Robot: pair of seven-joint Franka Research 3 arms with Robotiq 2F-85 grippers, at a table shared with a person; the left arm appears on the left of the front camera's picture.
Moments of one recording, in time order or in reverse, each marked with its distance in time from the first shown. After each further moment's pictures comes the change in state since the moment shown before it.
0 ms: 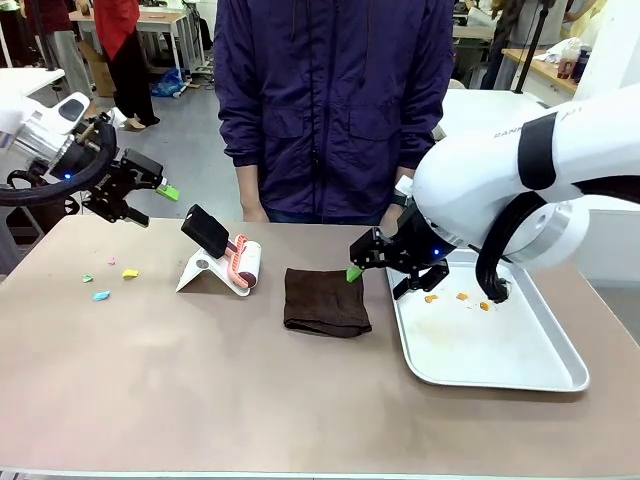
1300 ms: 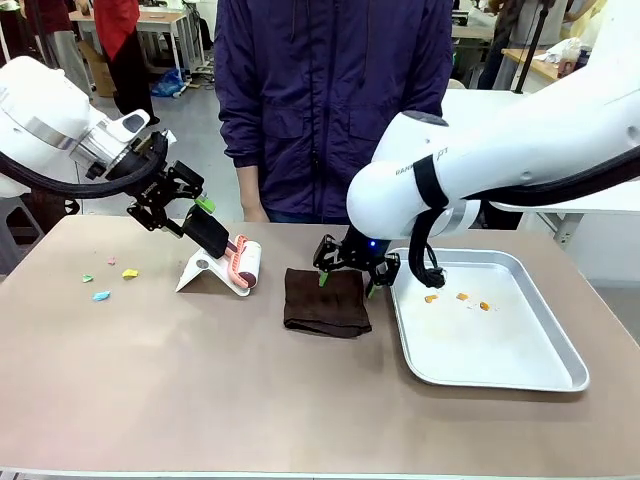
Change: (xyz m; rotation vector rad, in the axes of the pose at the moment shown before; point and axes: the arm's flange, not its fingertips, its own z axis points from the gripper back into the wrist) left arm 0.045 -0.005 -0.072 0.005 0.191 0.061; right arm 0.084 0.029 -0.102 -0.258 0.108 -0.099
